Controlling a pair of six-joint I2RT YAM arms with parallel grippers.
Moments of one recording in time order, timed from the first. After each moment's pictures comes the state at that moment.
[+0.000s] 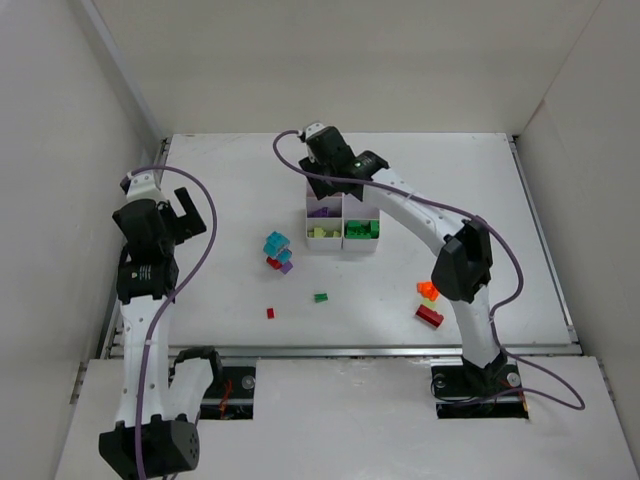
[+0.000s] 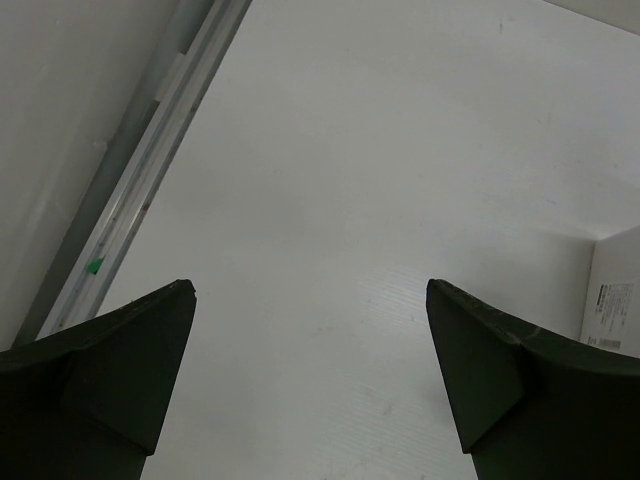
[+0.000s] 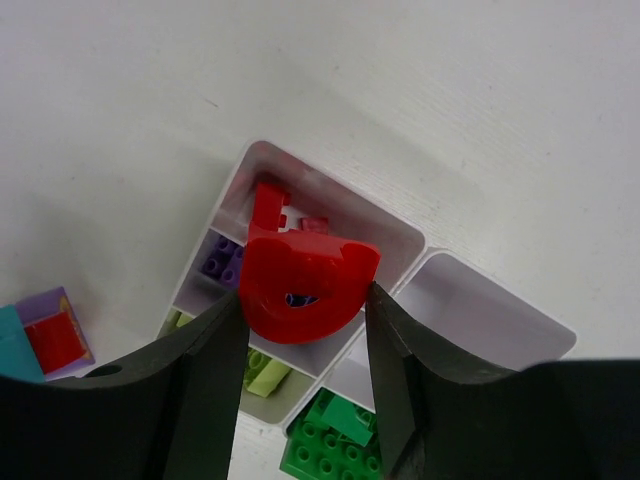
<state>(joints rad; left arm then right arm) 0.16 0.82 0.89 -0.47 -0.10 -0.17 0.73 2.13 2.09 -0.72 0.29 0.04</state>
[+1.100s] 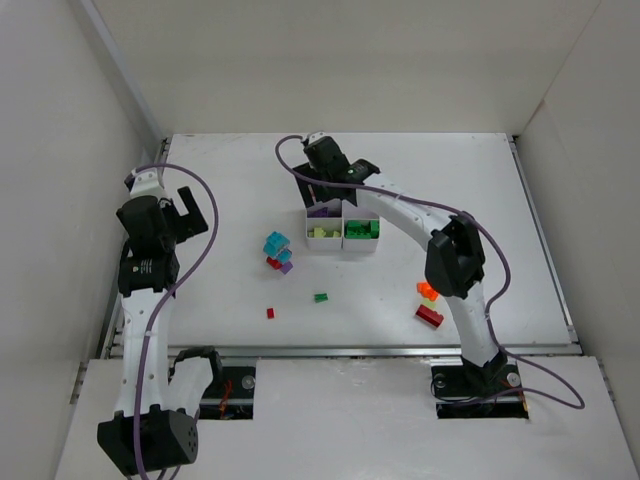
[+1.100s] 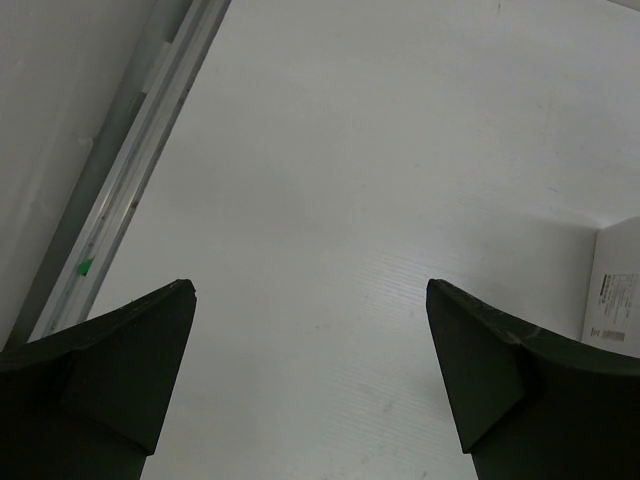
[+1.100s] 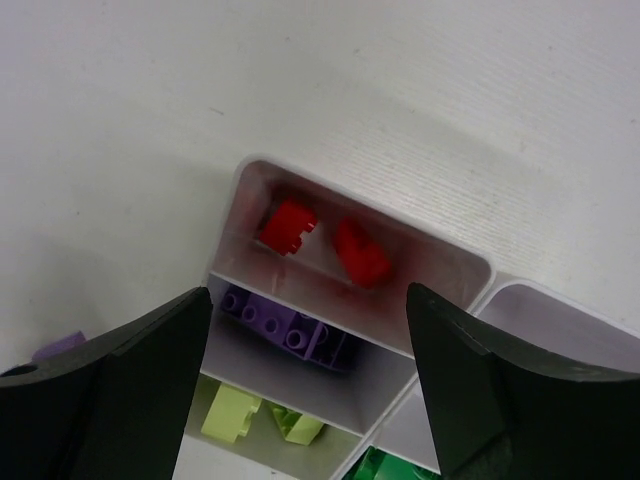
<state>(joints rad) 0.16 0.87 0.89 -0.46 -0.08 -0.17 0.72 2.19 2.04 -0.62 0.28 0.18</state>
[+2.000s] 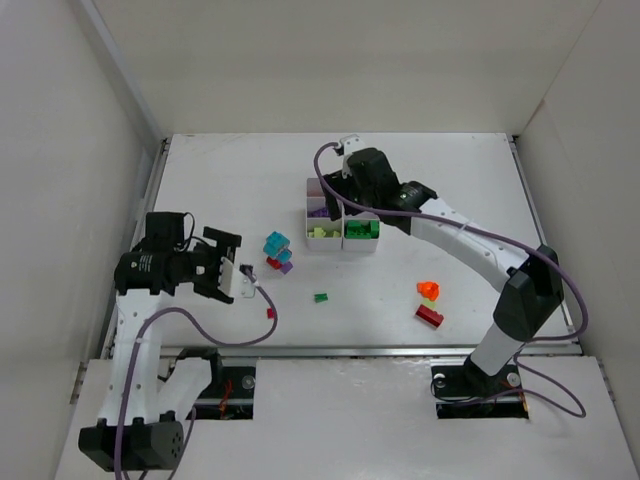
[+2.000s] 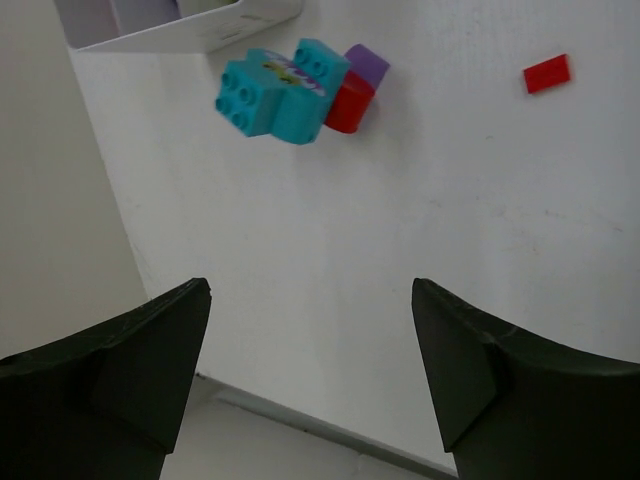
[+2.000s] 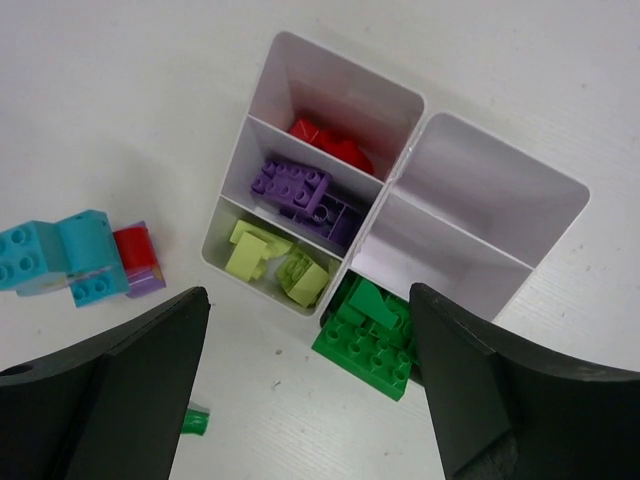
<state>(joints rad) 0.01 0.88 1.05 -1.20 0.61 1.77 0.72 1.67 1.52 -0.44 0.18 0.18</state>
